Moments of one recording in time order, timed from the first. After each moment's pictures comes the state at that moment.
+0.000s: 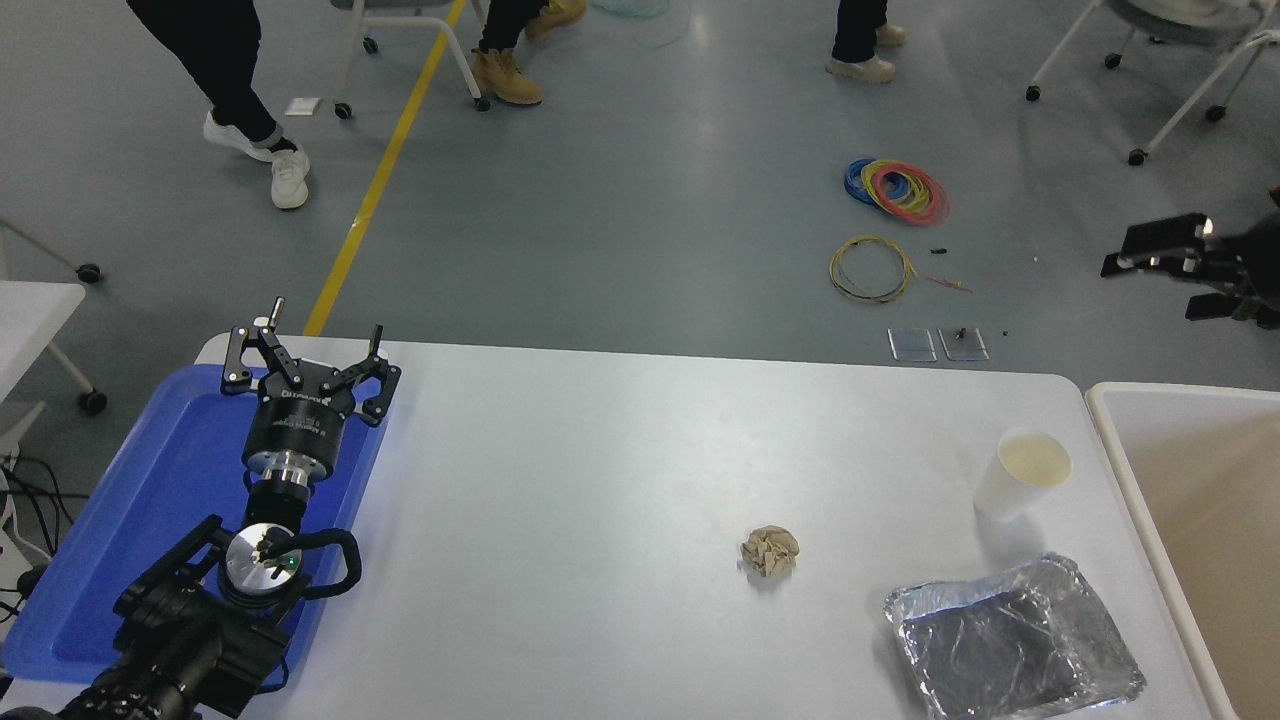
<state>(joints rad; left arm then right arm) -0.50 0.13 -1.12 -0.54 -0.09 -0.62 -0.36 1.86 -0.61 -1.41 0.84 -0.30 0.63 0.44</state>
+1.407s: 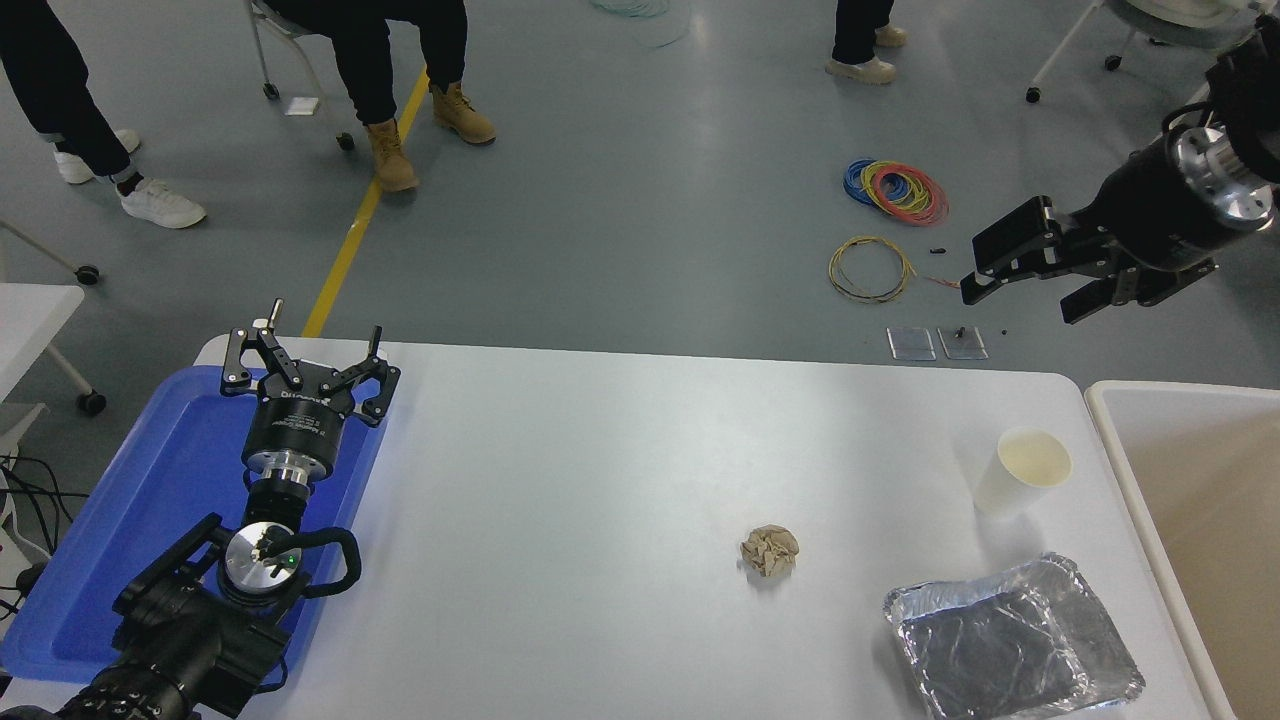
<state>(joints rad) -0.50 0.13 -1.12 -0.54 -0.09 -0.62 -0.36 2.14 -0.42 -1.43 1.12 -0.34 0.78 0.43</state>
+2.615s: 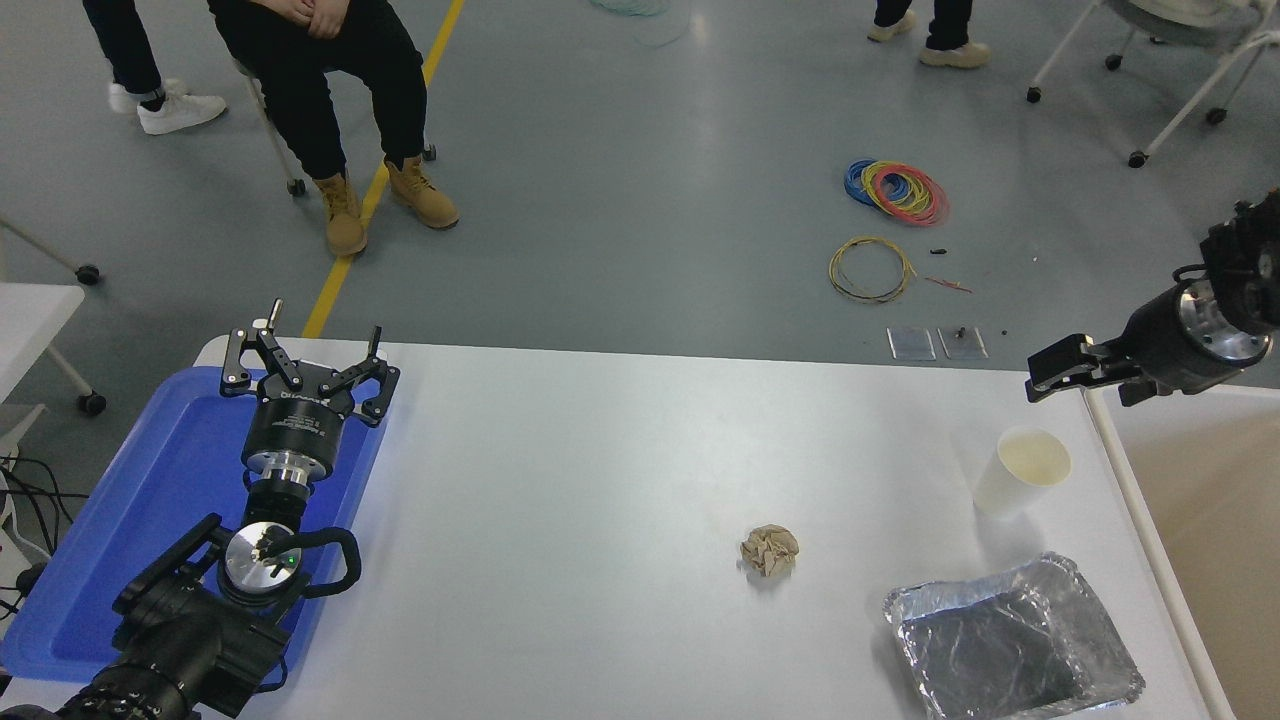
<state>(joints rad) -0.50 0.13 -1.12 -0.54 -0.09 -0.62 -0.36 1.59 -0.45 -1.43 0.81 -0.44 0.46 0.44</state>
